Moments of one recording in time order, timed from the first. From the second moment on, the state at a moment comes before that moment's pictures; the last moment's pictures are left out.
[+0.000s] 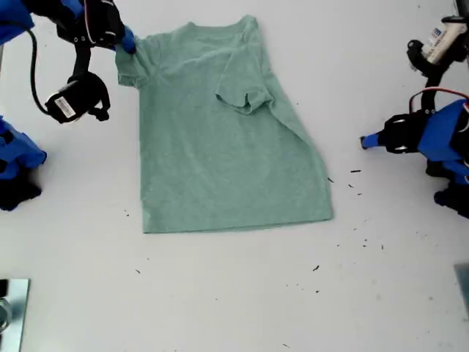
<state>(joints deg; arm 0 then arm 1) -53.3 112.3 112.5 60.9 43.9 30.3 191.6 173.0 75.3 -31.5</state>
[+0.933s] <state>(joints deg) -32.9 52.7 52.6 60.6 42.3 29.2 193.9 173.3 77.3 -30.8</state>
